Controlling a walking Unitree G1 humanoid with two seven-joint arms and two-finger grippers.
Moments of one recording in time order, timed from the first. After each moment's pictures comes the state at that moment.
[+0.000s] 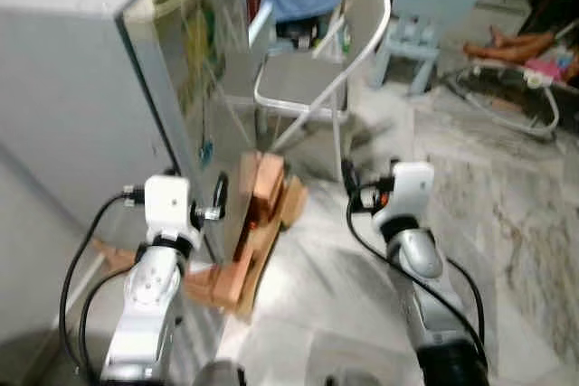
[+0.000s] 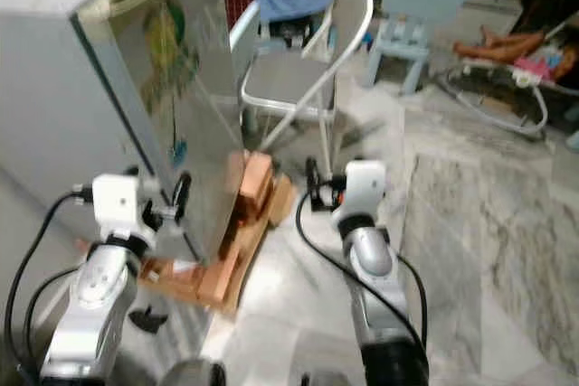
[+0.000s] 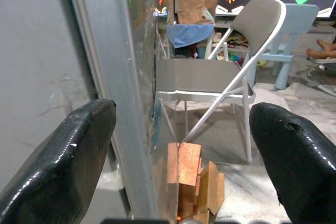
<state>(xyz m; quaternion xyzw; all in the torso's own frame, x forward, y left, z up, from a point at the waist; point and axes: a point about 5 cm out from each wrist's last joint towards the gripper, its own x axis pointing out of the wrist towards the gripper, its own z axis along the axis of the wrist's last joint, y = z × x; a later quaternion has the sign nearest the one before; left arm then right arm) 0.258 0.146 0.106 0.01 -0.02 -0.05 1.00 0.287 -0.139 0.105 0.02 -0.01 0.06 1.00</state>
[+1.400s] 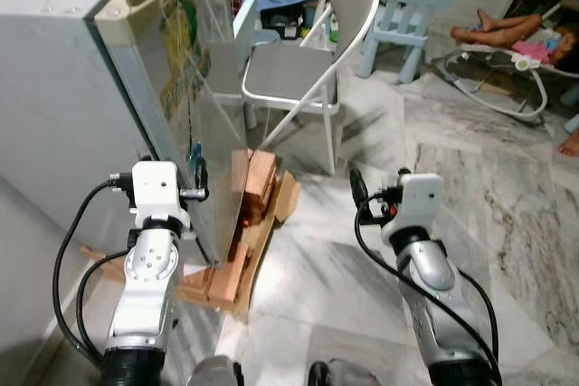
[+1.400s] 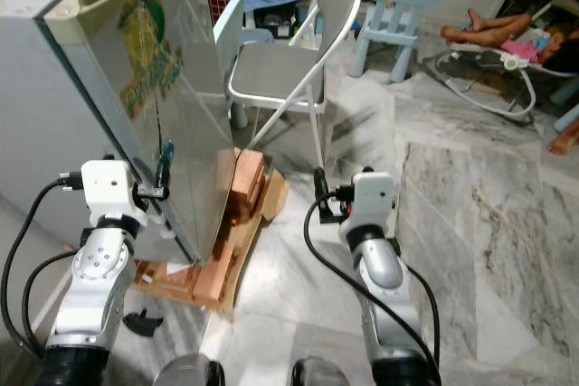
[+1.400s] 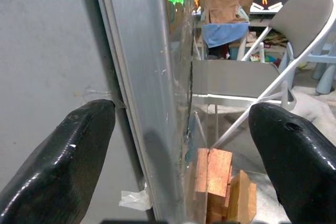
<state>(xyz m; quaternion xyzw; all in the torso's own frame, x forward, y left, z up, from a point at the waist) 0.293 0.170 0.109 0.04 -0.02 0.04 1.00 0.270 -0.150 0.096 0.01 0.02 0.05 1.00</state>
